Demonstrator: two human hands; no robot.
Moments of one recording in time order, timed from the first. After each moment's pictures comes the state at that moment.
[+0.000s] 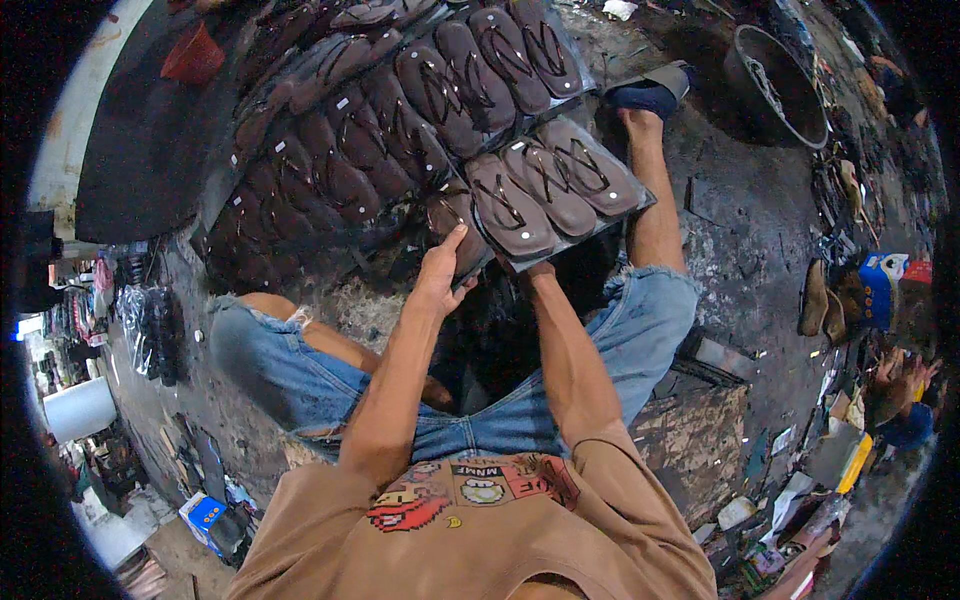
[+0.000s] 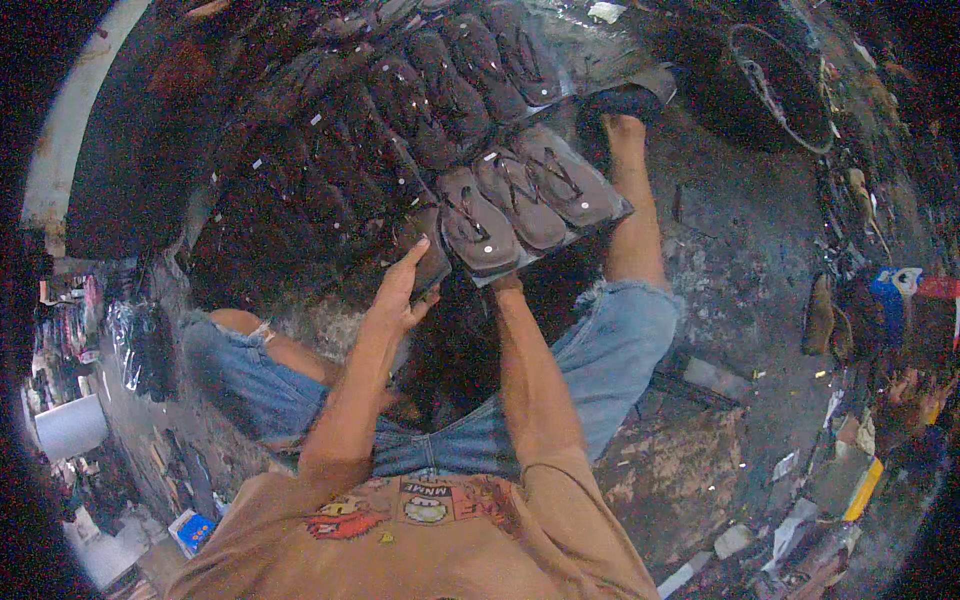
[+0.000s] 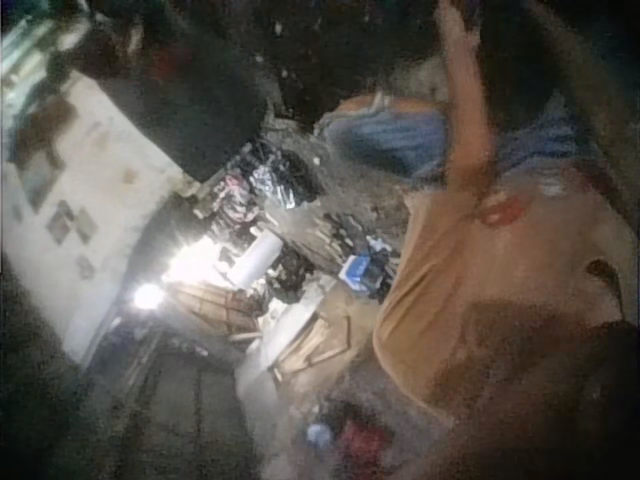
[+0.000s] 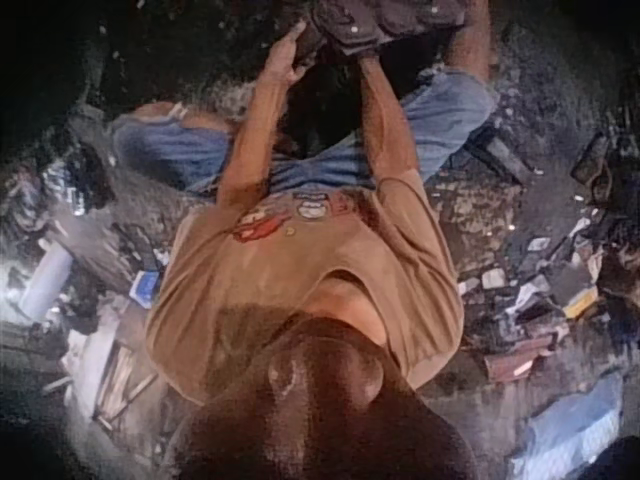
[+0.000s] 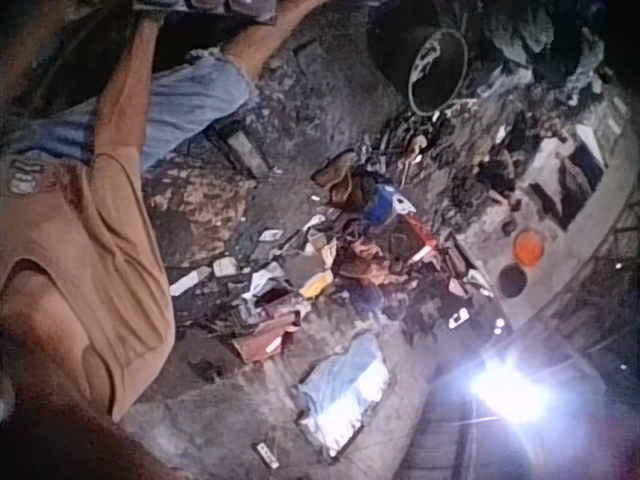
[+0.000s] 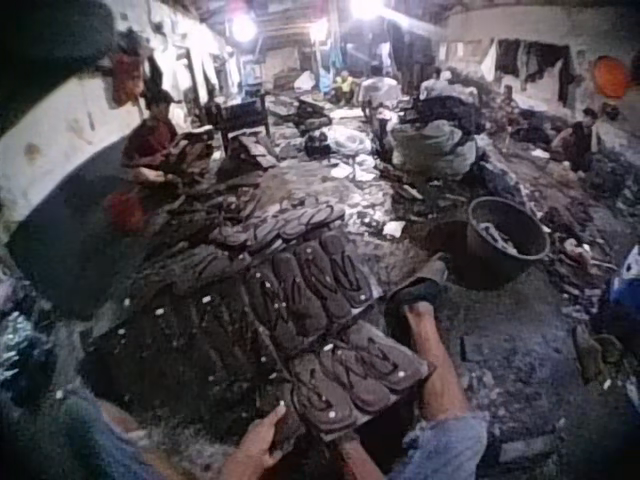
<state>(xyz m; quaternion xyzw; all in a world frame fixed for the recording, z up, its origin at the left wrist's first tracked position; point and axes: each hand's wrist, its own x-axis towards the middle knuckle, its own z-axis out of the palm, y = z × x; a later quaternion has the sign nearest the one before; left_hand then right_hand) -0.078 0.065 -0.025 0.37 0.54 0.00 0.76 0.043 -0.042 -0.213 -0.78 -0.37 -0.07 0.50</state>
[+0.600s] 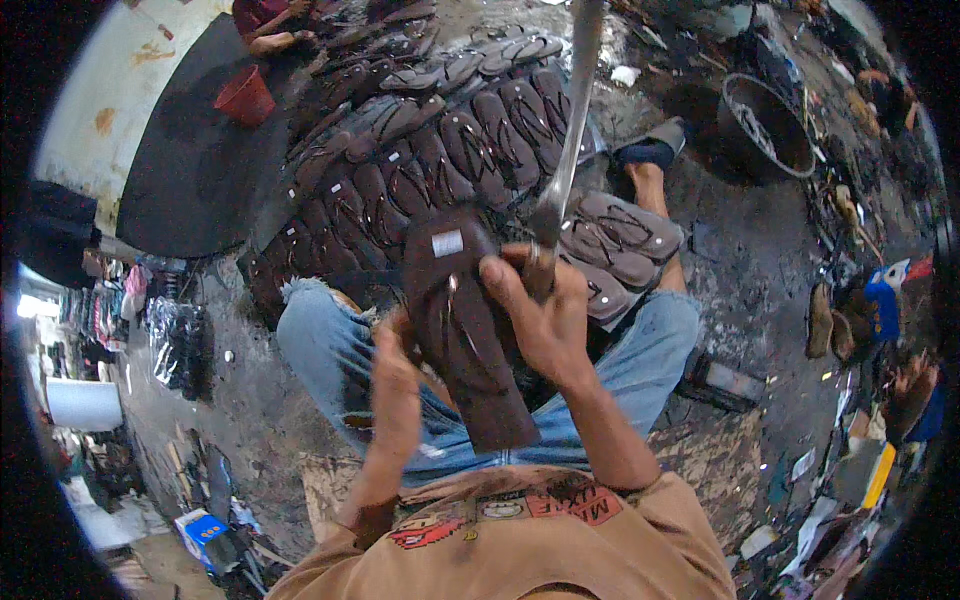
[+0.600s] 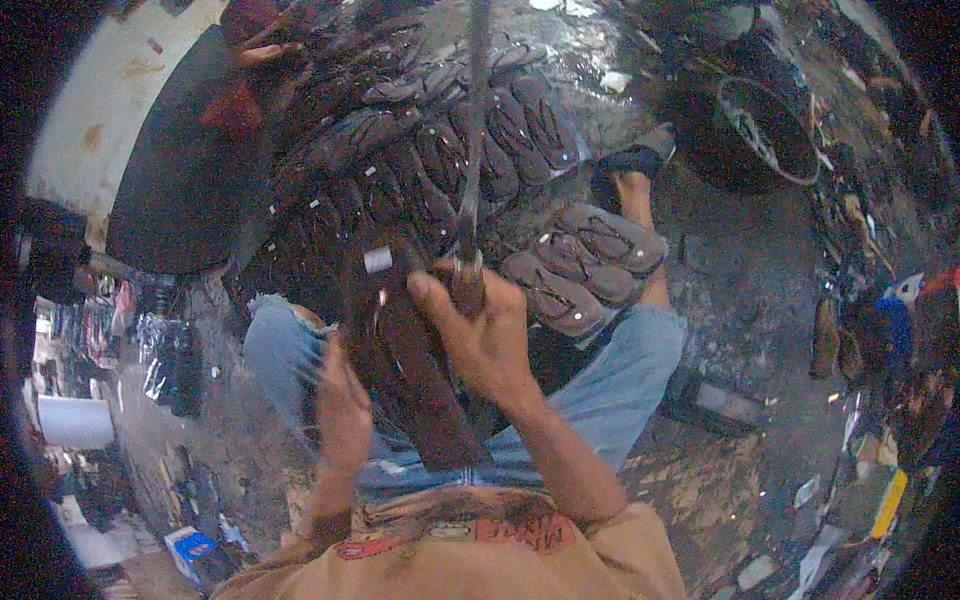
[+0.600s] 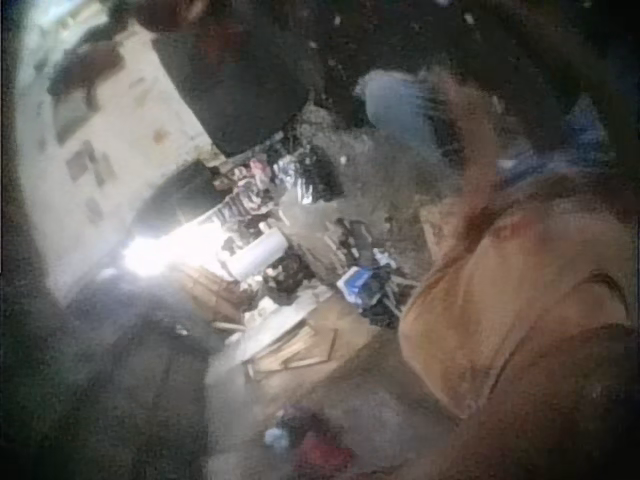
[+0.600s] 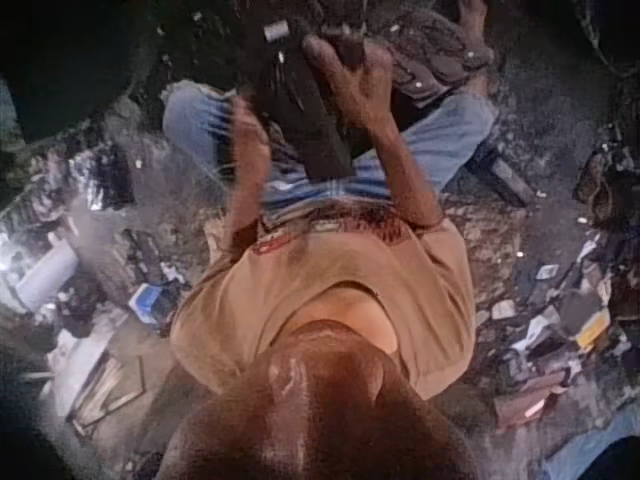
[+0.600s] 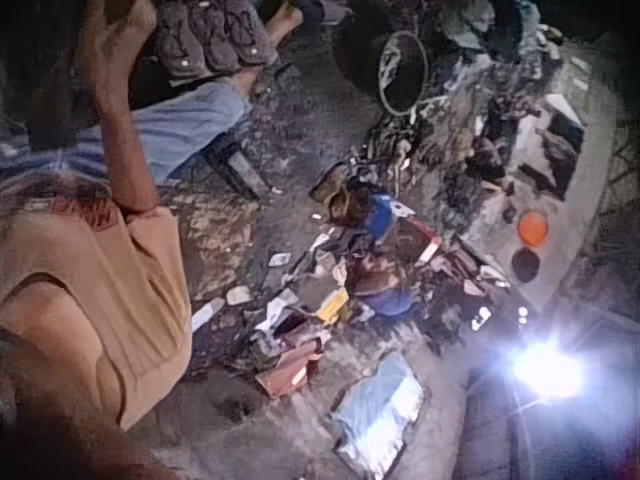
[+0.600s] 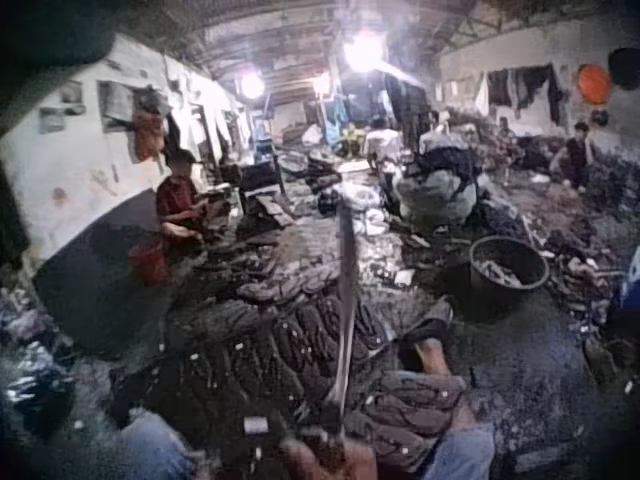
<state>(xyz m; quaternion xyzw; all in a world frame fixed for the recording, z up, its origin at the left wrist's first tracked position) -0.214 0.019 0.173 0.76 0.31 0.25 0.51 -0.052 -0.073 0.173 -0.63 -0.23 0.18 0.72</state>
